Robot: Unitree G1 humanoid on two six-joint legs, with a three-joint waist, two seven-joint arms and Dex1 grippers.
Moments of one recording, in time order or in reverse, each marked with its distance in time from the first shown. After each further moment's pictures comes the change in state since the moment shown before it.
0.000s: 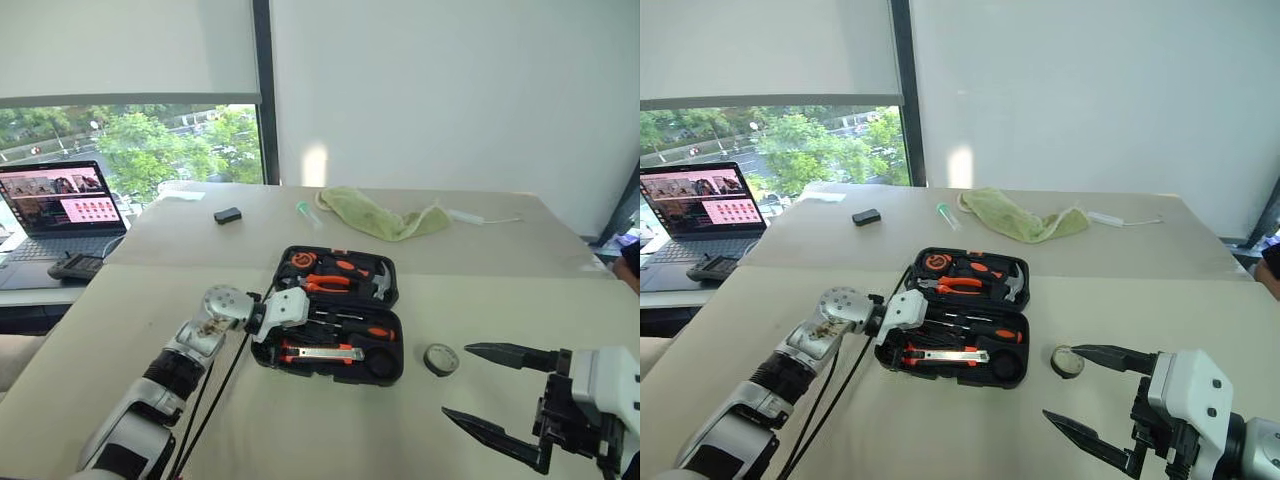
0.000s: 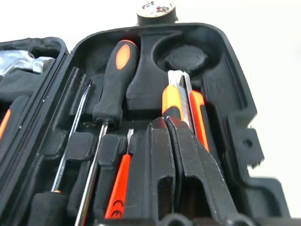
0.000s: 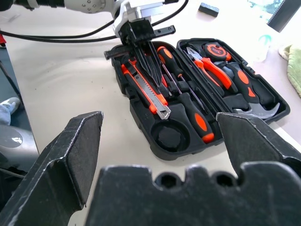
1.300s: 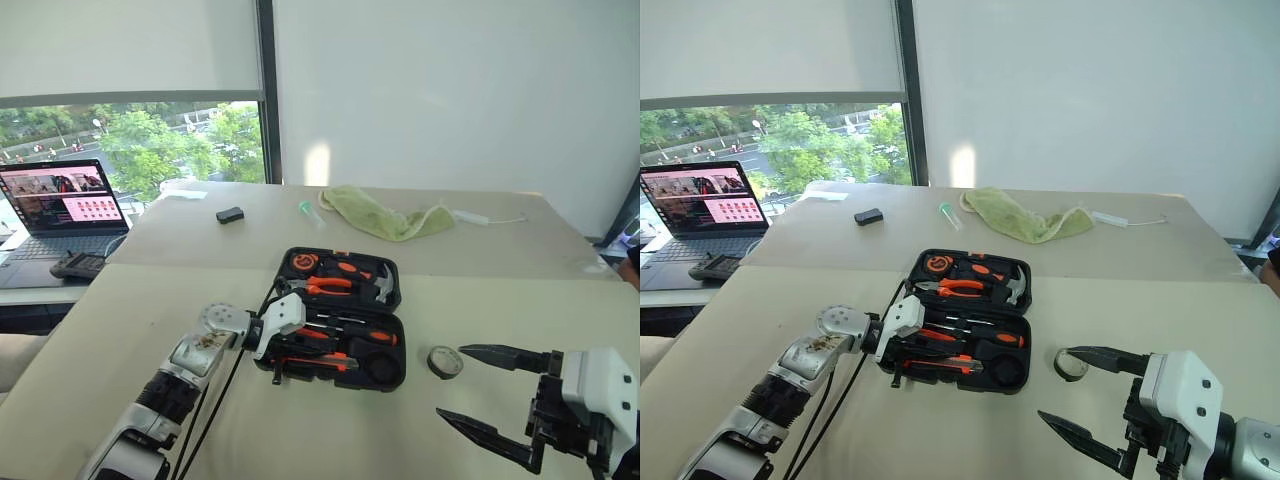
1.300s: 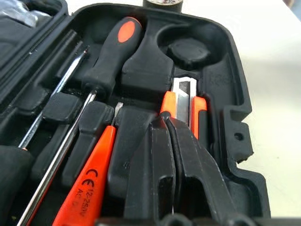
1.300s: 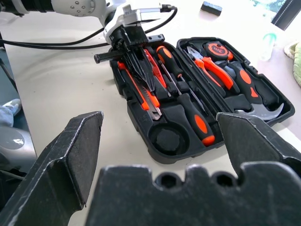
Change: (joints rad) left arm 0.142 -0.059 0.021 -0.218 -0.037 0.314 0.104; right arm -0.009 0.004 0.046 -0.005 -0.020 0.000 -0.018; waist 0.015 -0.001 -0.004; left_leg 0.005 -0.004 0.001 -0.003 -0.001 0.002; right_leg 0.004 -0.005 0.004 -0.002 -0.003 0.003
